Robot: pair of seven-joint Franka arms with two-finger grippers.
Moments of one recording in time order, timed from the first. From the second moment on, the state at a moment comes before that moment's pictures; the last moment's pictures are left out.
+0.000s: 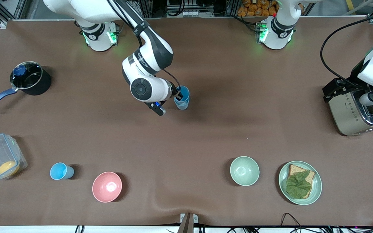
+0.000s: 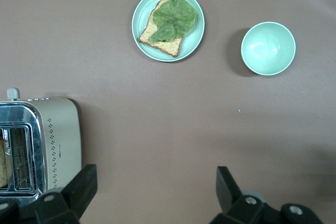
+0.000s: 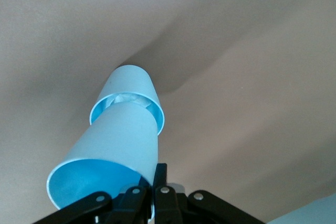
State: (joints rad) left arm -0.02 0.03 -0.11 -1.58 0.07 1.71 -0.20; right arm 0.61 0.50 0.07 -1.67 0.47 1.93 1.20
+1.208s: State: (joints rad) left arm -0.01 0.03 -0.12 -1.58 0.05 1.70 -0.20; right arm 0.04 0.28 -0.02 -1.63 0.07 1.62 0.18
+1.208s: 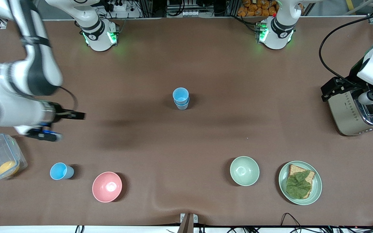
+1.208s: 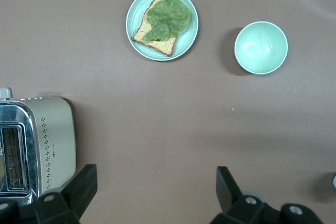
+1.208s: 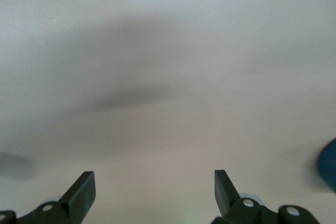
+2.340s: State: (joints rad) left arm 0.01 0.00 -0.10 -1.52 0.05 1.64 -0.19; right arm -0.10 -0.02 0.10 -1.61 0.00 1.52 0.09
